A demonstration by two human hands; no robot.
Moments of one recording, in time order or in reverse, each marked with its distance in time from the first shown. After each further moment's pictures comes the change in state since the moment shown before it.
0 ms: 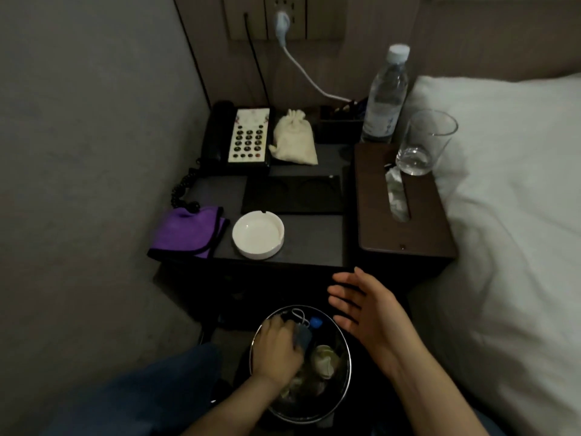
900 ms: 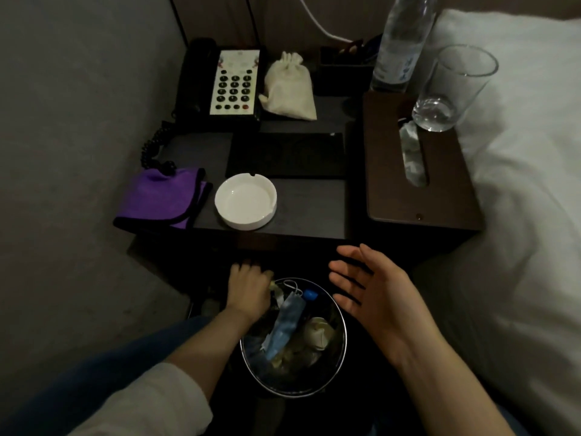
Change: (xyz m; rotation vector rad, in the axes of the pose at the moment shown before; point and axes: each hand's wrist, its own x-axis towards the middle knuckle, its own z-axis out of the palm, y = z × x) left_hand 0.075 -0.048 0.000 0.426 0.021 0.111; right_hand 0.007 0.005 -0.003 0.044 0.013 0.006
